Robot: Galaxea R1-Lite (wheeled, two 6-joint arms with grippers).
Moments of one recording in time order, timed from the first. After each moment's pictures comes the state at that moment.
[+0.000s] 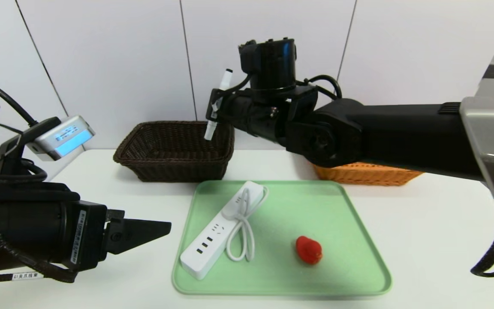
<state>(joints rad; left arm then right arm) -0.61 1.19 -0.97 0.36 -0.05 -0.34 0.79 2.18 -1.94 -0.12 -0.19 0.45</state>
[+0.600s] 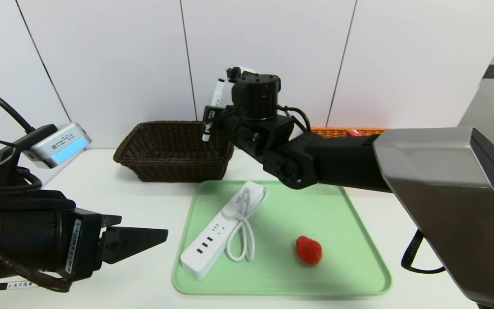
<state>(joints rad) -0.61 1.18 -0.95 0.36 -0.05 -0.34 0.76 2.33 -1.94 -0.38 -0.21 0.32</state>
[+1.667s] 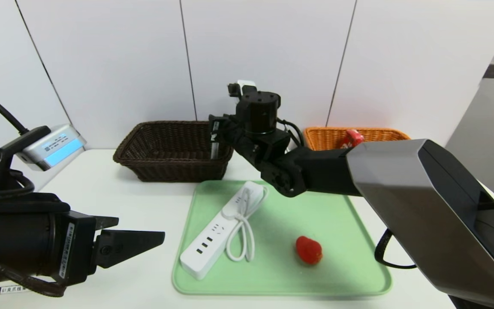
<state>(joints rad) -0.61 1.16 -0.94 0.36 -0.05 -0.34 0.74 2.41 -1.94 -0.52 -0.20 0.22</state>
